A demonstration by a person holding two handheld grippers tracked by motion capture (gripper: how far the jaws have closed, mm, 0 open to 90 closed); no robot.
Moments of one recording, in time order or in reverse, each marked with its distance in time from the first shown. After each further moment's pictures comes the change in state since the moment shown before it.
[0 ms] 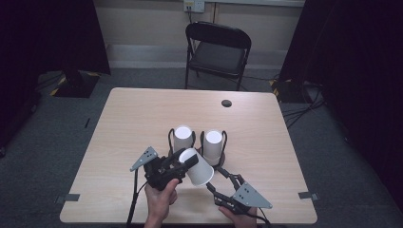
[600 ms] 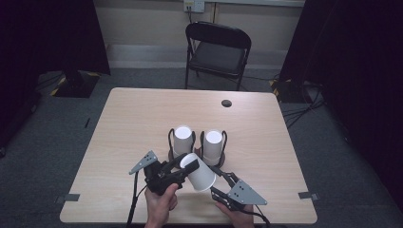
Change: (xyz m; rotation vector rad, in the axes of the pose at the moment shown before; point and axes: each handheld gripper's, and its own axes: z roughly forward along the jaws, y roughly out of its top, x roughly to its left) left arm -0.003 -0.009 -0.004 0.018 -0.027 -0.050; right arm 0.000 0.003 0.013 -0.012 0.039 -0.061
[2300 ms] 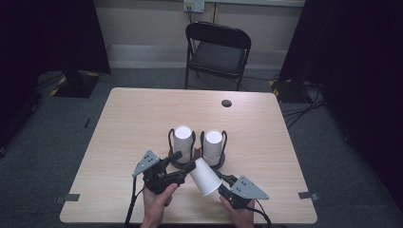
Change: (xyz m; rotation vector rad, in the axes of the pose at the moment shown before) left arm 0.008 0.002 -0.004 0.025 0.132 0.196; right arm -0.010 -0.004 -0.003 0.087 -0.017 0.072
